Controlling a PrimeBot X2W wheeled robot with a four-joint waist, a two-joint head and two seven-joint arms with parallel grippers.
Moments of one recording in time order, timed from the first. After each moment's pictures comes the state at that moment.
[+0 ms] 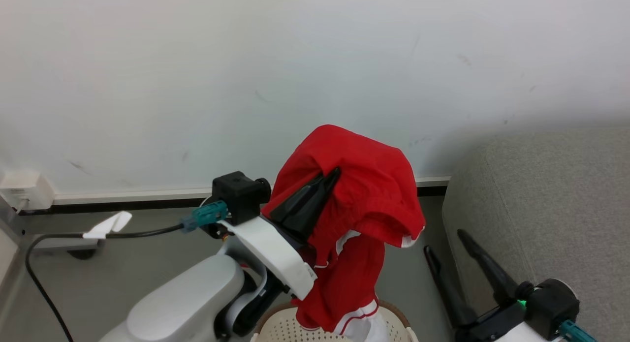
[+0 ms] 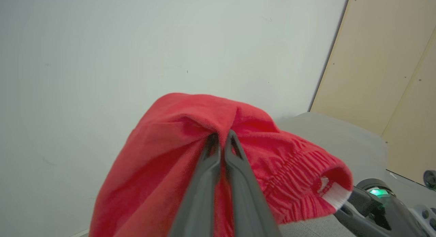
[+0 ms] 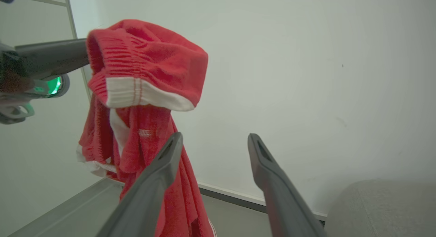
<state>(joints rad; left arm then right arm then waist) -0.72 0.41 -0.99 0.11 -0.91 0.11 -0.23 -0.15 -0.21 0.41 0.11 0.42 0.13 -0.26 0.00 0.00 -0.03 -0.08</state>
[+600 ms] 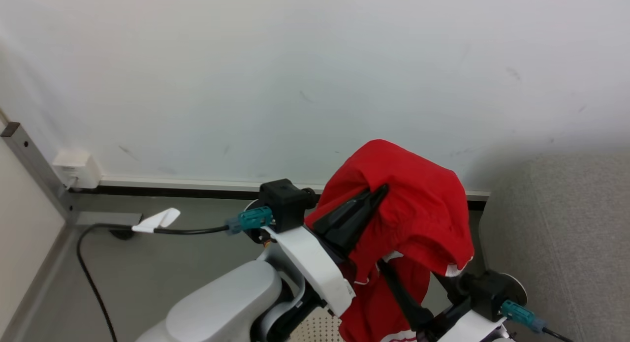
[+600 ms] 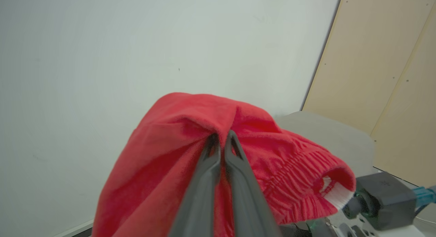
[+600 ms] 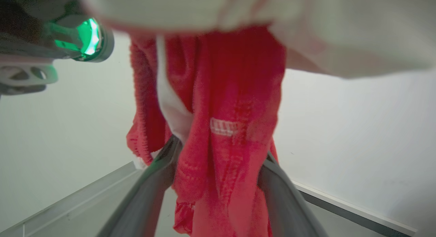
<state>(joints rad) -0.75 0.32 -1.05 0.13 -0.91 0.06 -0.21 -0.31 -0.21 0.68 0.31 0.55 0.13 -0.26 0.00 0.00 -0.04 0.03</state>
